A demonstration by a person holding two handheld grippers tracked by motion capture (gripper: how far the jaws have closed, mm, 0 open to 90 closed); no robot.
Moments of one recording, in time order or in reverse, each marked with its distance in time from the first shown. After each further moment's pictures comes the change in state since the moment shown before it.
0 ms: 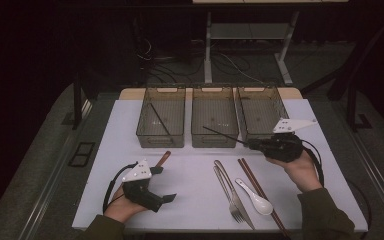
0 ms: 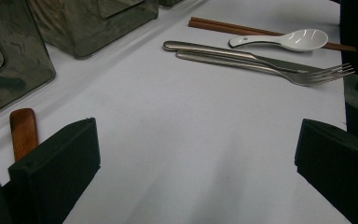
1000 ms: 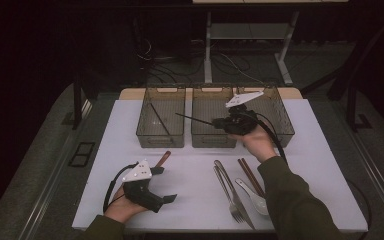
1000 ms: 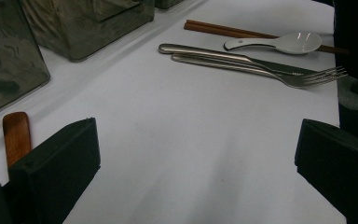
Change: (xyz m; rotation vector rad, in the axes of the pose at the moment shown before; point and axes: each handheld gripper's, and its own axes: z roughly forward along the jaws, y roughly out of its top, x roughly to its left) left arm -0.002 0.001 0.001 -0.015 -0.015 -0.017; right arm 0.011 0.082 0.092 0.093 -0.025 -0.032
